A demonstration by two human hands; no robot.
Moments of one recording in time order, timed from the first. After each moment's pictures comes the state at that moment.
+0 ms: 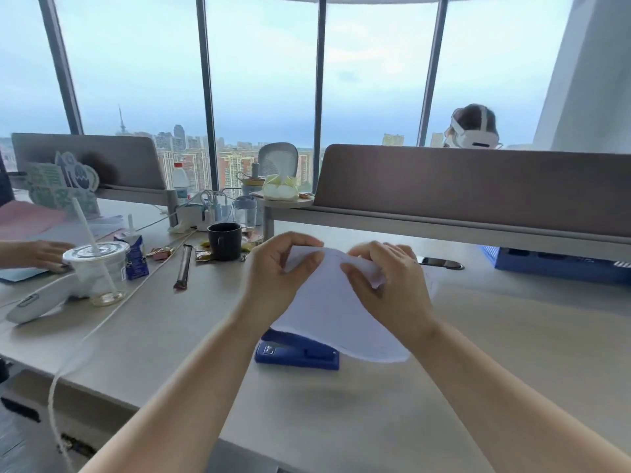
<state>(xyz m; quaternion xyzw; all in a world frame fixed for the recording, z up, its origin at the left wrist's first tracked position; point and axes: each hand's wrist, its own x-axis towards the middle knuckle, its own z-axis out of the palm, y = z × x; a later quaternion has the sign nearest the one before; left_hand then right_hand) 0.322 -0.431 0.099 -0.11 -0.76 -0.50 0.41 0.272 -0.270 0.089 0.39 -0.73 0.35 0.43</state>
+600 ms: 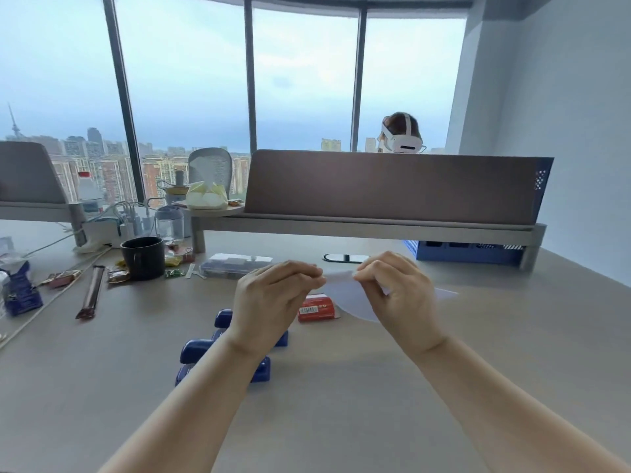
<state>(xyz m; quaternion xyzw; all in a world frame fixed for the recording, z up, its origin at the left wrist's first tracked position) 0.282 -0.363 0.076 -0.34 -0.73 -0.26 0.54 0.264 -0.172 0.079 0.33 -0.73 0.27 0.54</state>
